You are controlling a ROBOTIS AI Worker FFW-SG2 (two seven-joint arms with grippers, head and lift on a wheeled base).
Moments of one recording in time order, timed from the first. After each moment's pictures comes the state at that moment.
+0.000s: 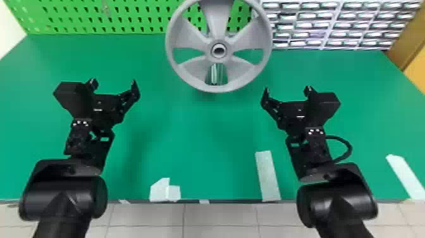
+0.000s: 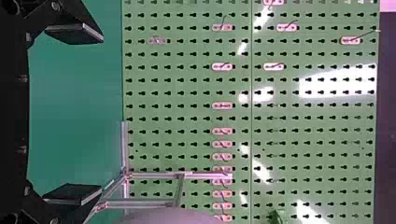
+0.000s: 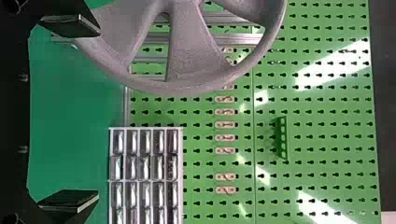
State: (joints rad) left arm 0.04 0.12 0.05 -1.61 0.12 -0.09 -0.08; right arm -0.01 -0.04 0.14 -1.49 -0.05 -0.20 -0.08
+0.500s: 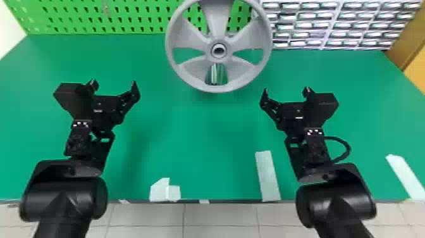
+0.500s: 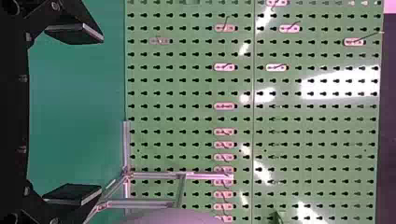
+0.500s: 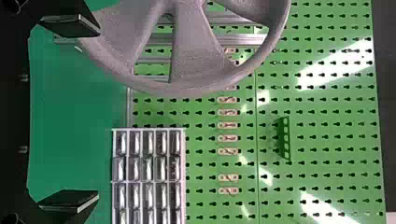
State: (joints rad) left arm 0.04 0.12 0.05 -1.61 0.13 -0.09 -0.08; right arm -0.01 -0.04 0.15 -1.48 -0.05 -0.20 -0.08
